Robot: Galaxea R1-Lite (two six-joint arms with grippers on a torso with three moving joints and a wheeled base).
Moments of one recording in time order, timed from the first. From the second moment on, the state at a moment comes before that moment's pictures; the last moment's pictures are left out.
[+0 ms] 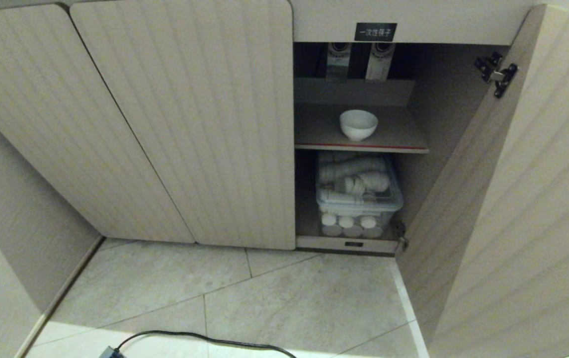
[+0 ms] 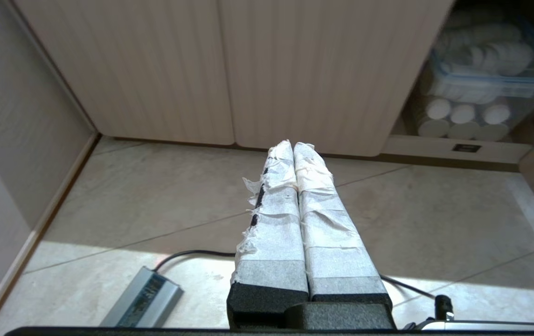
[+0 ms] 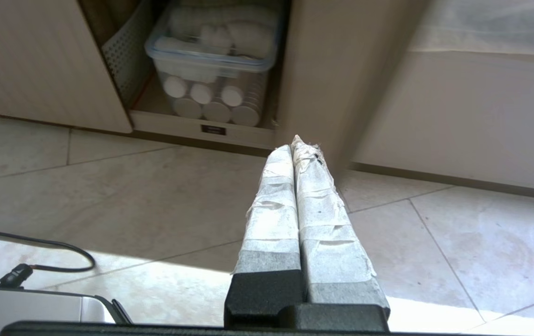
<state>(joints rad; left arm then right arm) 0.00 0.00 0.00 0.00 0.00 -0.03 0.00 0.00 0.00 0.00 0.00 -0.09</state>
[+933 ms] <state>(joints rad) 0.00 0.00 0.00 0.00 0.00 -0.03 0.00 0.00 0.00 0.00 0.00 -0.10</state>
